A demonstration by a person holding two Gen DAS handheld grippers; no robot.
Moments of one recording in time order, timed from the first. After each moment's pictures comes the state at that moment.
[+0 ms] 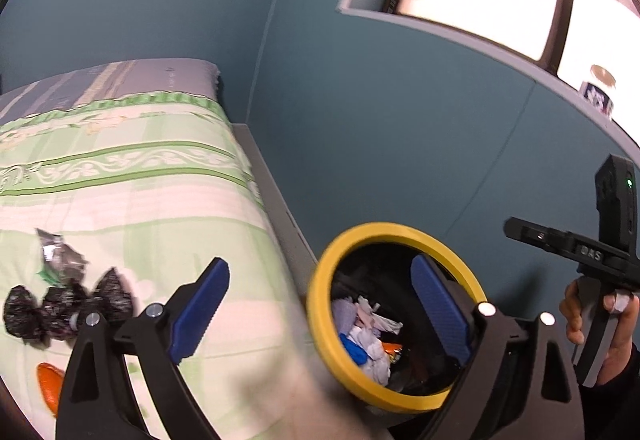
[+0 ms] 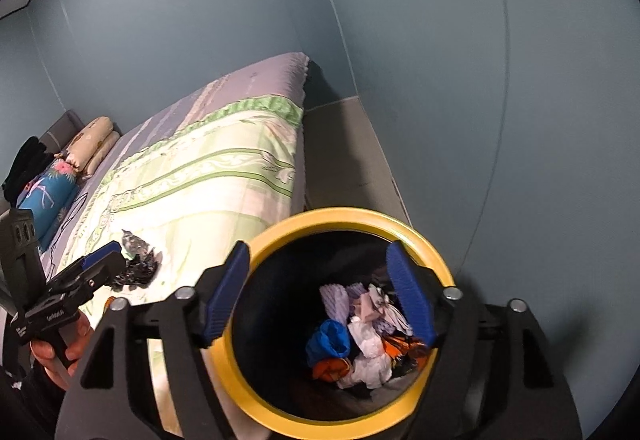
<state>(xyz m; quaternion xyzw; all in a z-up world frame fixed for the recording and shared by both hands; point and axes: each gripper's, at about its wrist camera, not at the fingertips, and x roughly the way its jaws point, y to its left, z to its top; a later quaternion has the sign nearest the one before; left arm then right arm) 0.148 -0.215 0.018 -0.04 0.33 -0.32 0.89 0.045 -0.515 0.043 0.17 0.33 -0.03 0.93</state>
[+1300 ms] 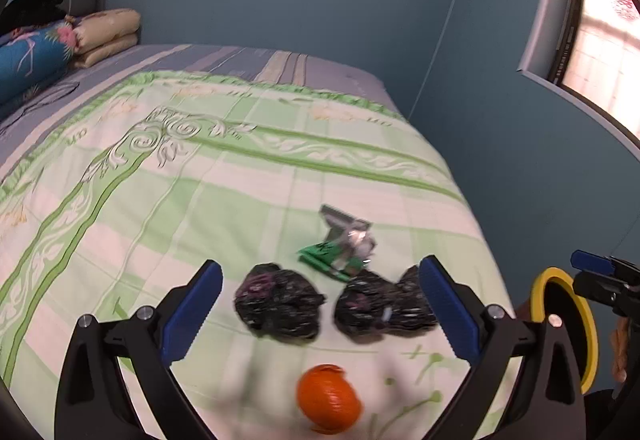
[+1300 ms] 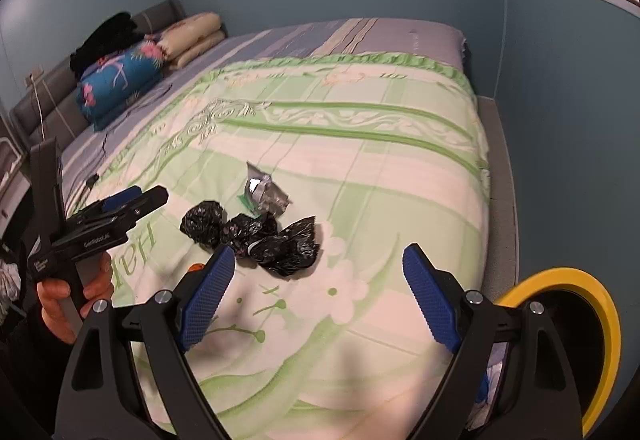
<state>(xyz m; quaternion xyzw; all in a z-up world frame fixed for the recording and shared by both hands) 0.199 0.044 -0.019 -0.10 0.34 -0.09 0.93 0.167 -0.252 0.031 0.02 0.40 0.17 0.90</state>
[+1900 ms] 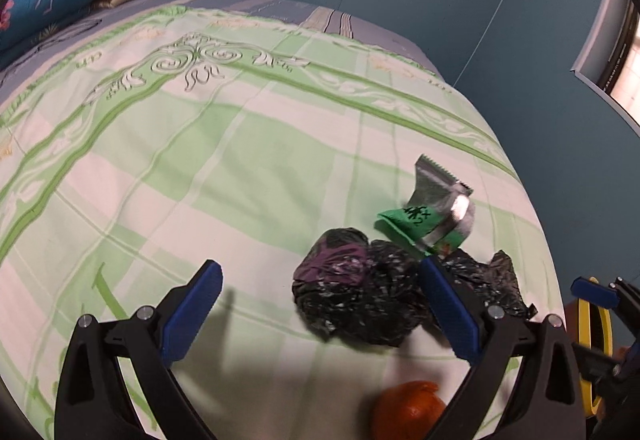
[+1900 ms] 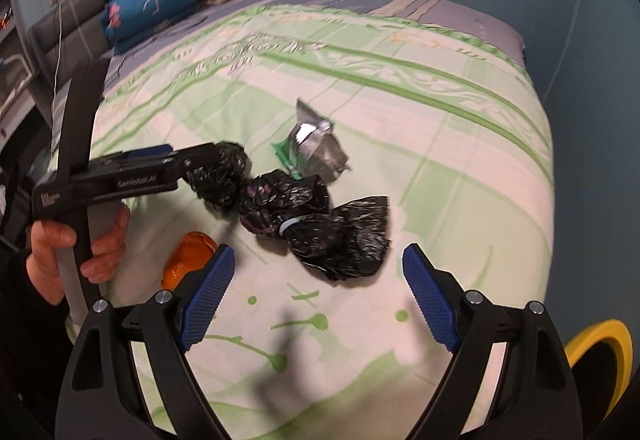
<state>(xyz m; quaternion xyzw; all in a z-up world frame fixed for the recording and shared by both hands) 0.248 0.082 -0.101 -0.15 0.41 -0.05 0.90 0.200 -0.165 -0.042 -0.08 0.43 0.23 0.87</state>
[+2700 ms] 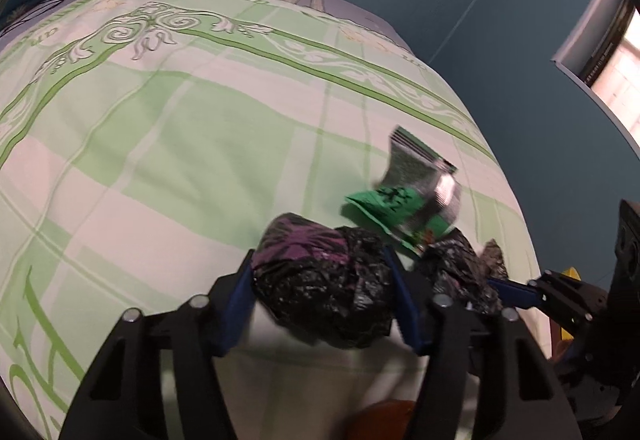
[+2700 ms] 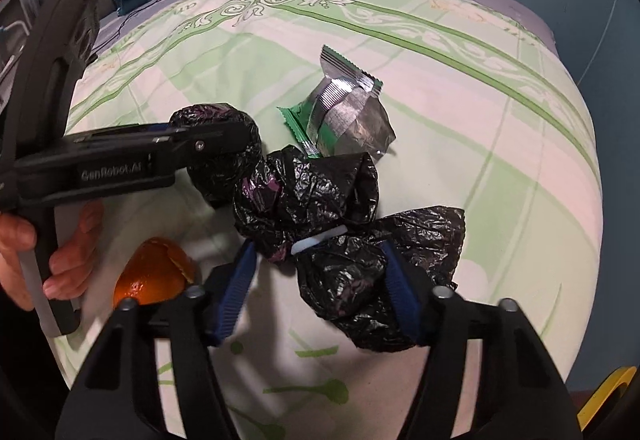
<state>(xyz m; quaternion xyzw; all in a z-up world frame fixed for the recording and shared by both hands) 0.269 0.064 -0.122 -0.17 0.43 -0.12 0.88 0.242 -0.126 -0.098 -0.12 0.47 0.25 0.84</state>
